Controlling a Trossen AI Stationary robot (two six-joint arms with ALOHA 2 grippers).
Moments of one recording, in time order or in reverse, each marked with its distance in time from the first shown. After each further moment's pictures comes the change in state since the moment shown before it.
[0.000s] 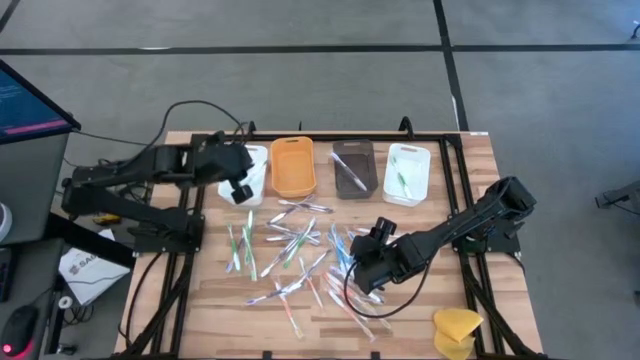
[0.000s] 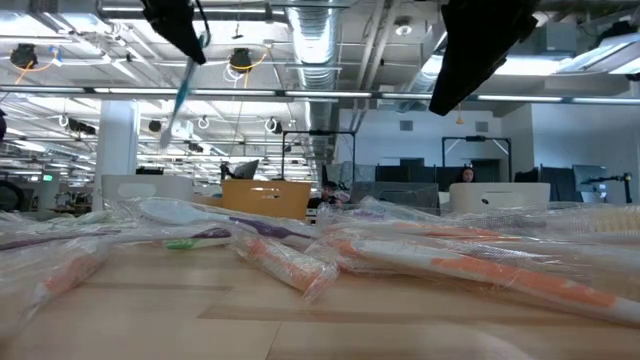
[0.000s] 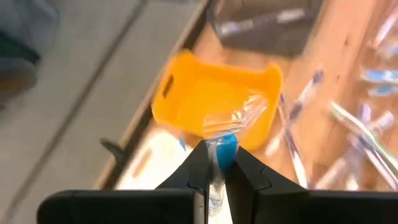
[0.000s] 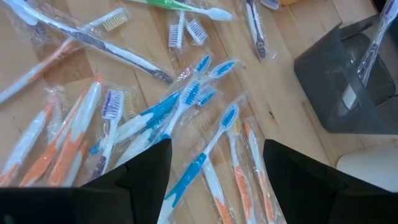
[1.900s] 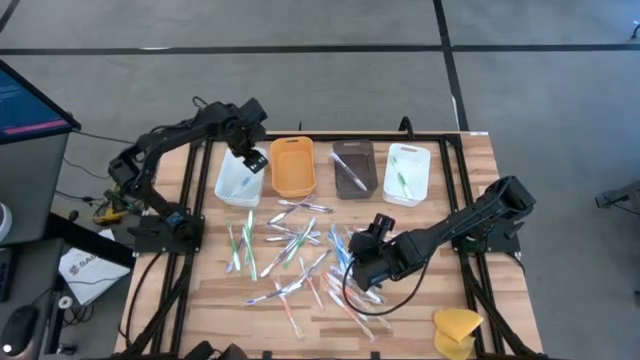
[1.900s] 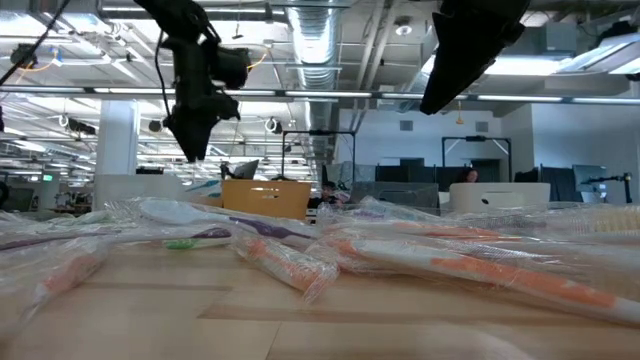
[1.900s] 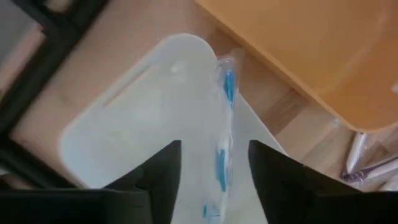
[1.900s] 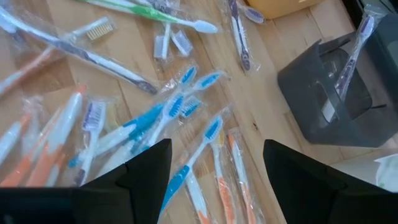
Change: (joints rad) left arm 0.604 0.476 0.042 -0.052 0.443 0.104; right arm -0.018 0.000 0.000 0.000 0.051 -0.047
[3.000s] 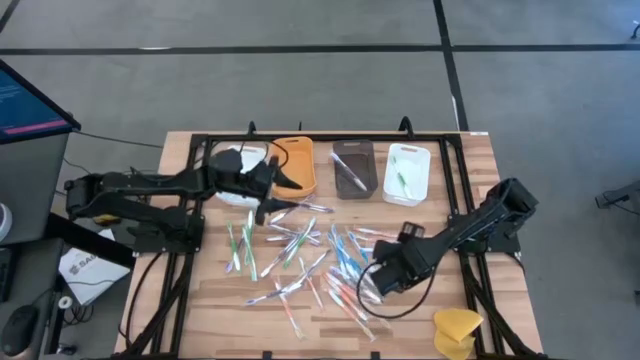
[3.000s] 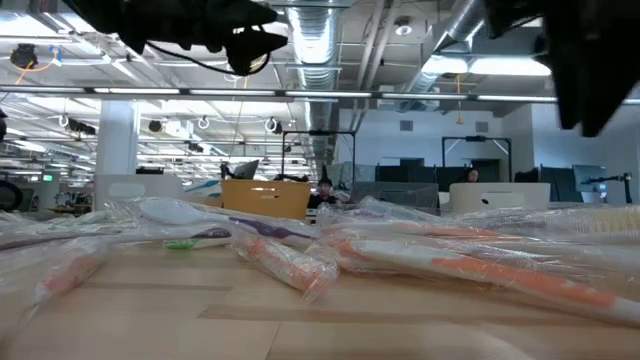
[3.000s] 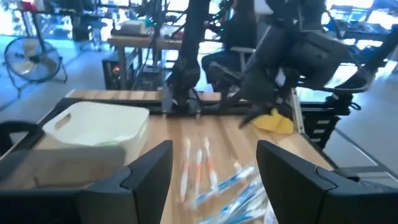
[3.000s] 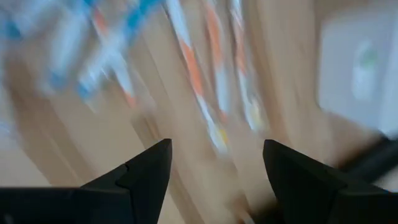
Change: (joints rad) left arm -0.535 -0.434 -0.620 1.438 0.403 -0.049; right arm 0.088 0.000 0.000 -0.454 -0.343 0.214
